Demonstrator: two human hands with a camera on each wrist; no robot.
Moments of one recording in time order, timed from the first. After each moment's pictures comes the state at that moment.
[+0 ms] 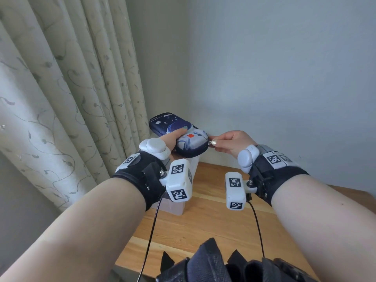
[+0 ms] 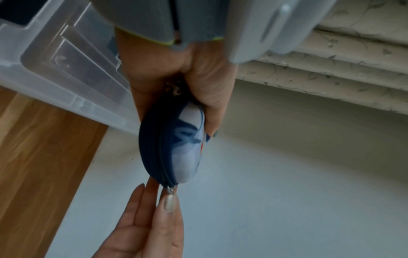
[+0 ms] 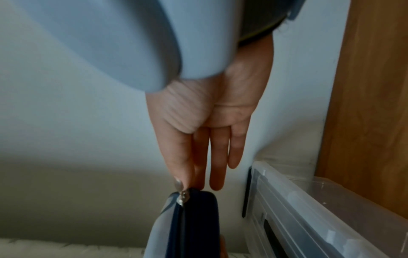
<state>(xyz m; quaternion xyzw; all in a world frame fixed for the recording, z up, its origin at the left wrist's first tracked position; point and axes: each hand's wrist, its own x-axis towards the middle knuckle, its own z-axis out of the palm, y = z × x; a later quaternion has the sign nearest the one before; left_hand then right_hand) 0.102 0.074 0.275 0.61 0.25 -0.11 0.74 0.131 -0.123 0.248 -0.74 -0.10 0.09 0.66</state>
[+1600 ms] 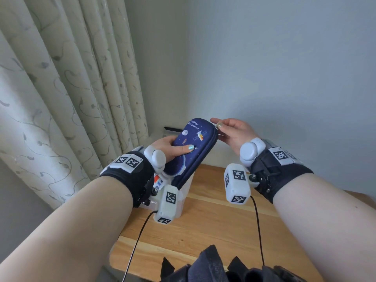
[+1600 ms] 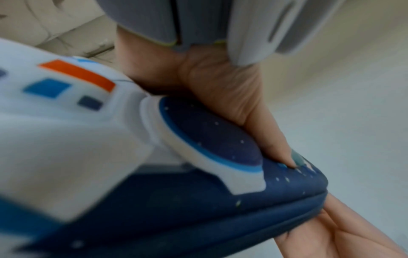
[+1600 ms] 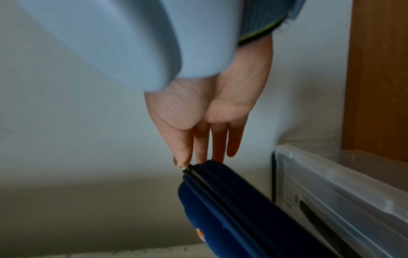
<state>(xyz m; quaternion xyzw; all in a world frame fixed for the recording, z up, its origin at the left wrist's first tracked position) 0.103 -0.049 0.198 0.86 -0.08 -0.23 0.45 0.099 -0.265 0.184 -0.62 0.03 0.01 0.78</state>
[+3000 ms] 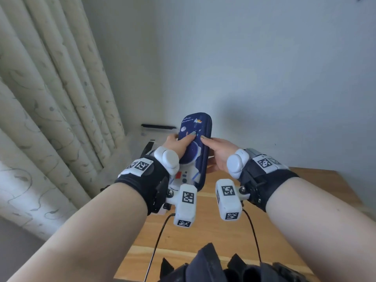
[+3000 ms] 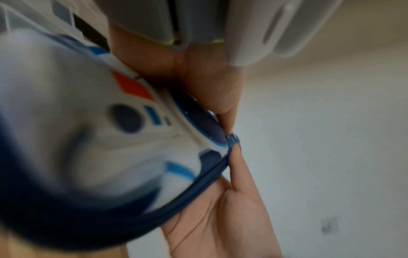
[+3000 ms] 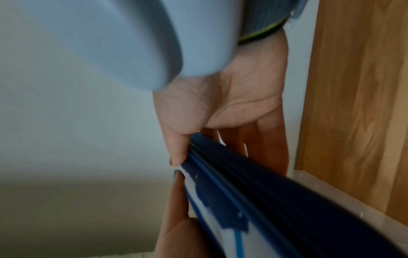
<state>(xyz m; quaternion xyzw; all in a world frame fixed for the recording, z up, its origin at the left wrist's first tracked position) 0.041 -0.204 0.053 0.80 0.09 -0.33 0.49 -0.019 -0.343 0.060 -0.59 0.28 0.24 0.72</state>
